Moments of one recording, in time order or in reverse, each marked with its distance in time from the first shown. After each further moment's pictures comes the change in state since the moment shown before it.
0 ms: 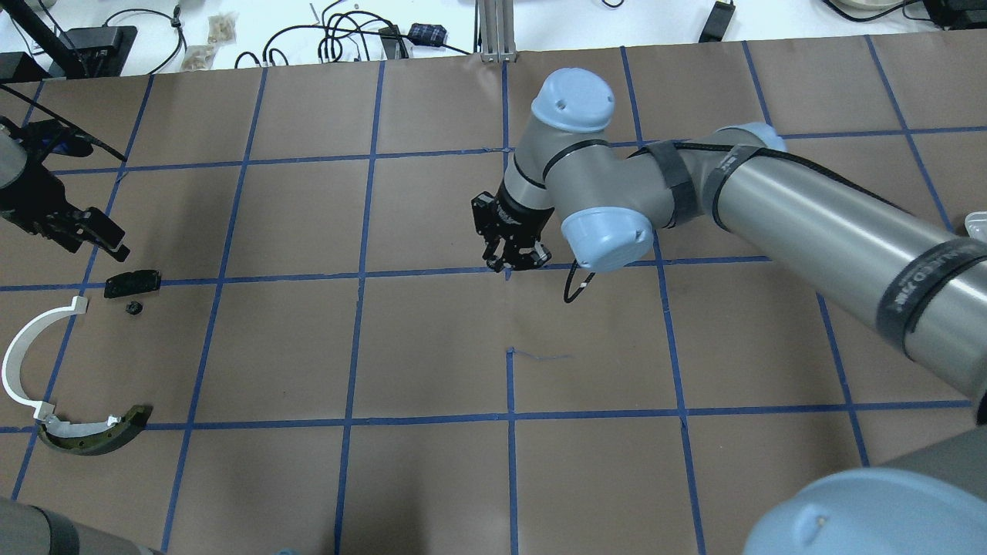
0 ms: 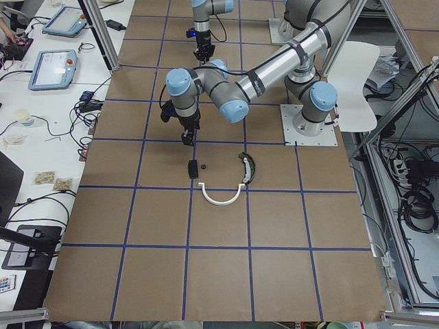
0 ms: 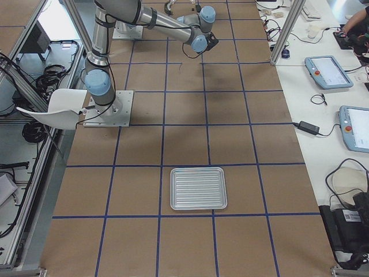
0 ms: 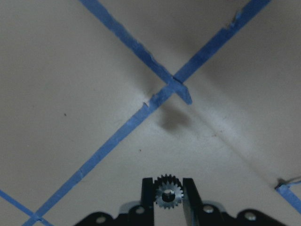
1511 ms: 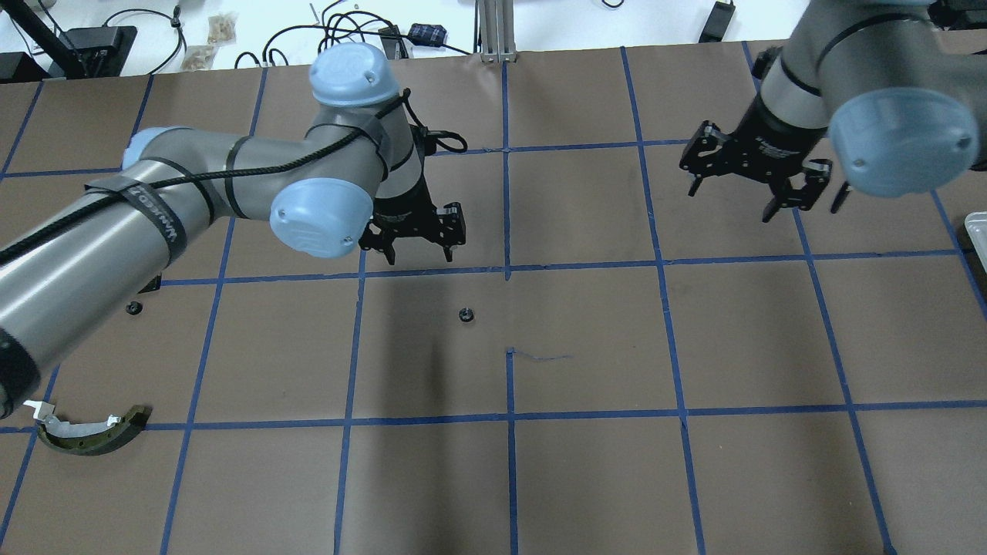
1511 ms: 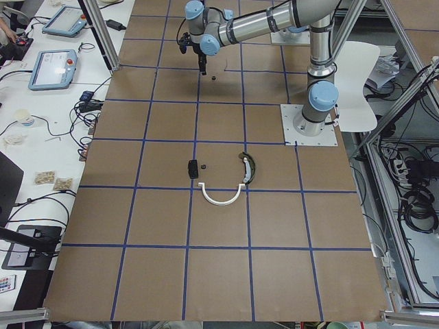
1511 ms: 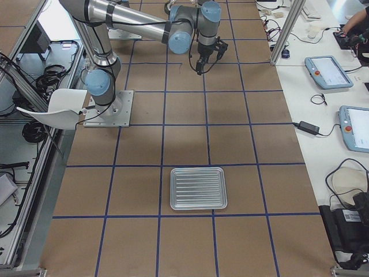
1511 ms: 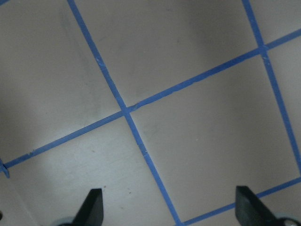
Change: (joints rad) left arm -0.733 -0.108 -0.072 0.174 -0.087 -0.980; right arm -0.530 -0.452 0.005 0.506 -0.269 -0.910
